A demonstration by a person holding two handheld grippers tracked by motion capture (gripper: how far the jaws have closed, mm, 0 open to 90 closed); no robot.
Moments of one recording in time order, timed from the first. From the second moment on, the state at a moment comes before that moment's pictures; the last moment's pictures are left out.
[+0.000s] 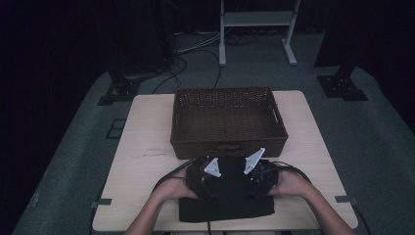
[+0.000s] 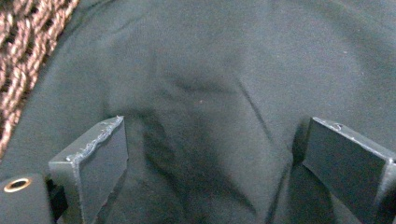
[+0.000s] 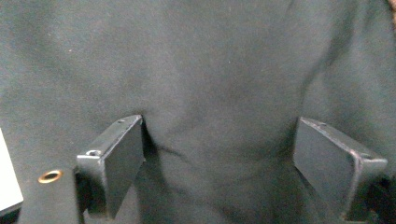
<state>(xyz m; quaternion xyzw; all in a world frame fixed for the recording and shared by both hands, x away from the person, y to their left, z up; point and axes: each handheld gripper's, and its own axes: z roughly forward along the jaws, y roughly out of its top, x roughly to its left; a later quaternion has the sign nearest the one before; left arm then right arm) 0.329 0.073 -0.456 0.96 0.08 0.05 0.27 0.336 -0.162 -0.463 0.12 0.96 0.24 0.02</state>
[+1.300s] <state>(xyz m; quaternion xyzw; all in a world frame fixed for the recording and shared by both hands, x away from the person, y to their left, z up) 0.359 0.077 -0.466 0.95 0.12 -0.07 0.29 0.348 -0.155 -0.464 0.13 0.96 0.23 -0.01</state>
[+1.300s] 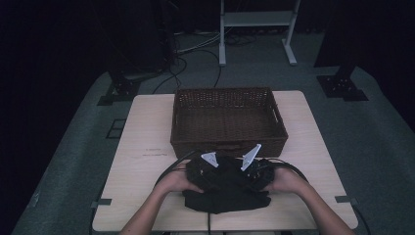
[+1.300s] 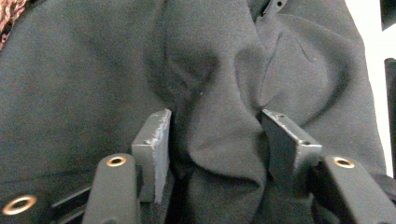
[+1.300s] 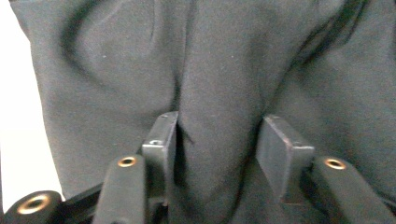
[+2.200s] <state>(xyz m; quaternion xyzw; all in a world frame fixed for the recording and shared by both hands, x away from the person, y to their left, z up) 0.341 0.076 -0.447 0.95 0.08 -0.01 0.30 0.332 -0.162 -0.450 0.12 0.96 0.26 0.01</state>
